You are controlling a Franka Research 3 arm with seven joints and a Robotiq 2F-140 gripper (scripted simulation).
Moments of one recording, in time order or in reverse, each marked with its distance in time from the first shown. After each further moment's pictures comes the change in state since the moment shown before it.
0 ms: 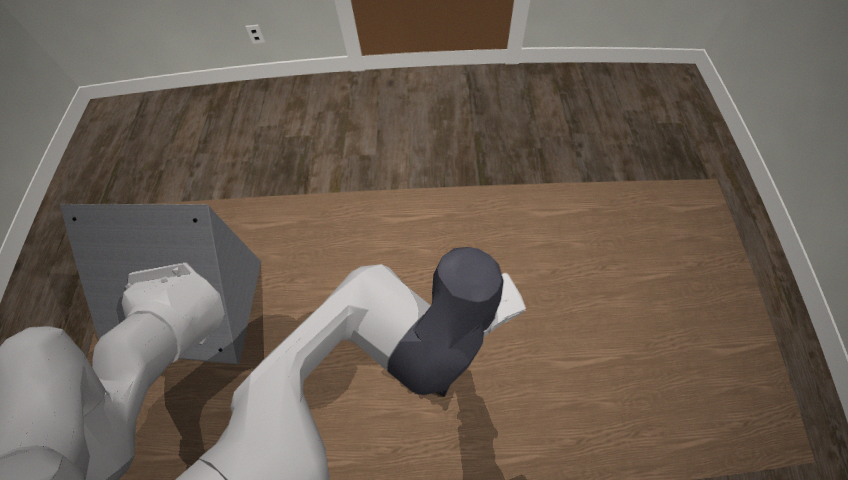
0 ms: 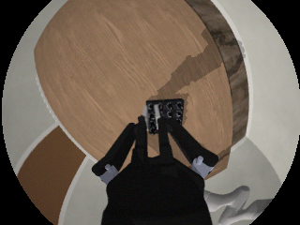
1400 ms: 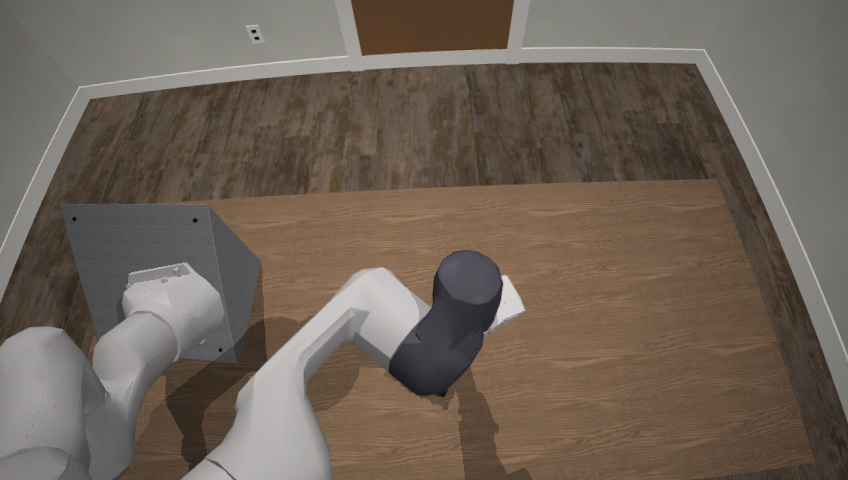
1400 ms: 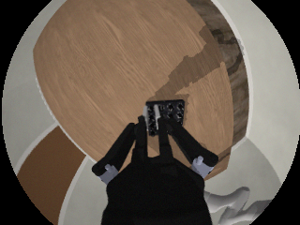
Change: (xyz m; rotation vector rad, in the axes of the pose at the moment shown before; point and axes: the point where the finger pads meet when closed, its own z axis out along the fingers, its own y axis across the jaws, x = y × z) arm 0.000 0.001 0.008 -0.001 0.000 -0.002
